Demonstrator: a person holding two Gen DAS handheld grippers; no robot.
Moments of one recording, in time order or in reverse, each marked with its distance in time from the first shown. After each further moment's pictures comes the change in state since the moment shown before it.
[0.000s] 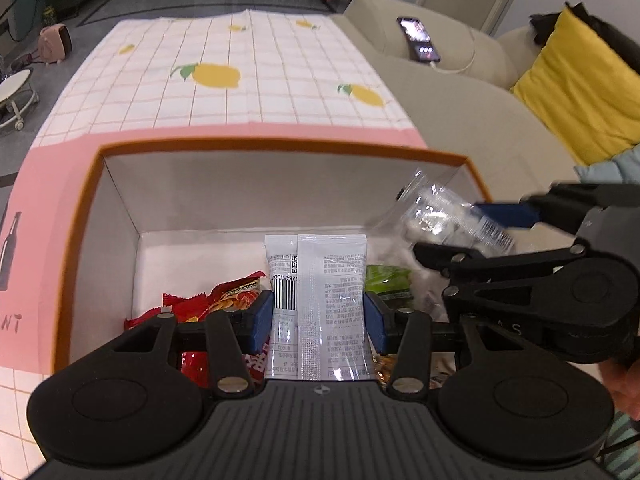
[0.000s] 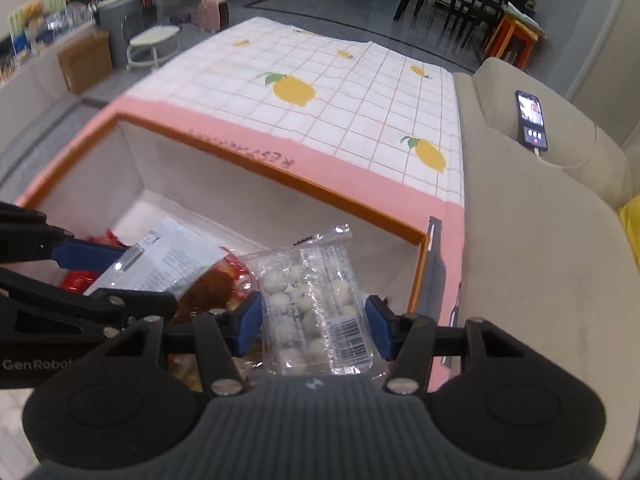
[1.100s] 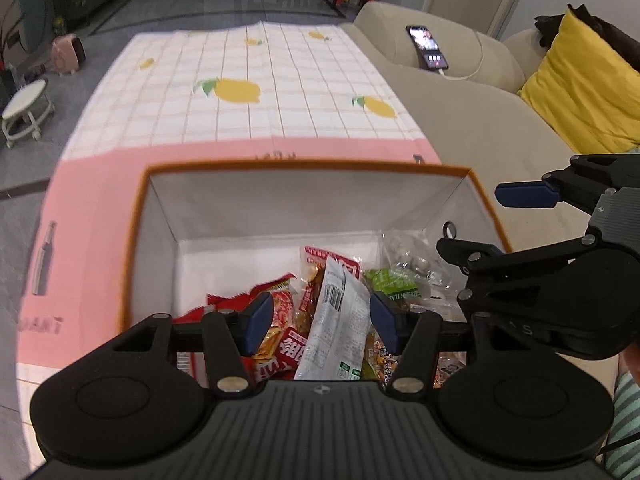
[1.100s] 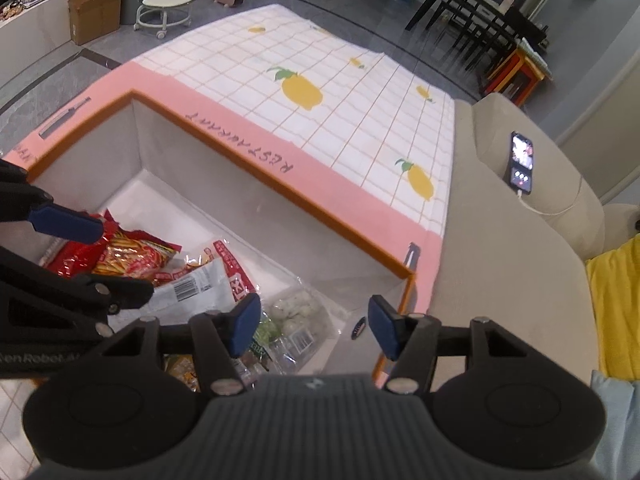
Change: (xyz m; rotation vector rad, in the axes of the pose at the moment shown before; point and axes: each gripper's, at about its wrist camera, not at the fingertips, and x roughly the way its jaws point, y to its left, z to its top) left arm -0.047 0.002 0.004 0.022 -0.026 0.051; right arm -0.037 0.022 0.021 -0.127 0.022 -0.081
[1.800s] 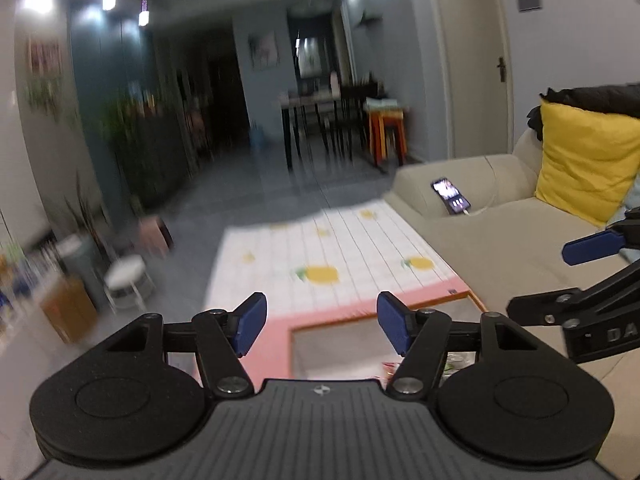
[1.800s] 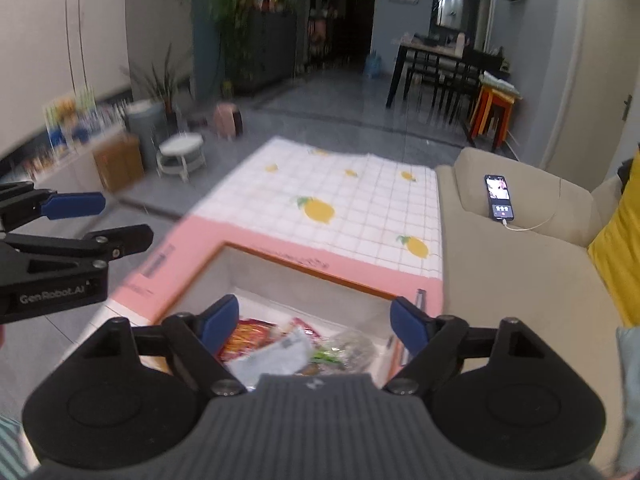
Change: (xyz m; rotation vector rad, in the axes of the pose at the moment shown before) left arm -0.198 -0.043 -0.058 0.208 -0.539 0.295; right arm -0.211 -0.006 -0.066 0.300 -0.358 0.158
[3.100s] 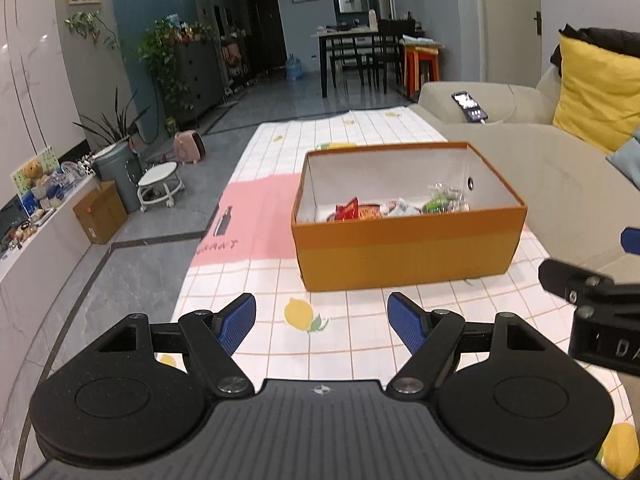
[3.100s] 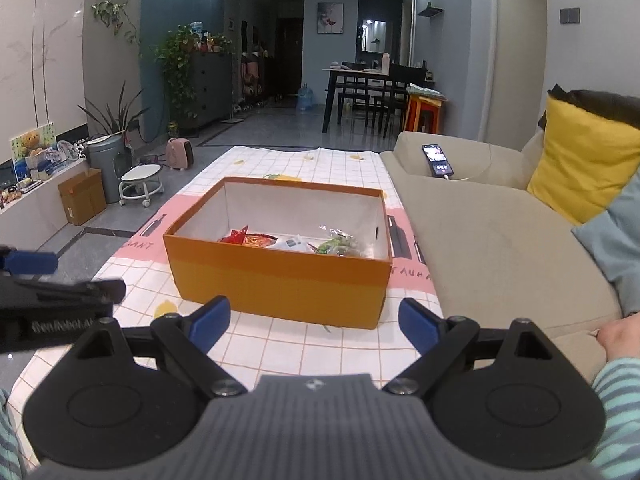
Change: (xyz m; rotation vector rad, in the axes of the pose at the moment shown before) left arm -0.071 -0.027 -0.156 -0.113 0.228 0.076; right arm -0.058 0.085 -0.208 0.118 -0.107 -0.198
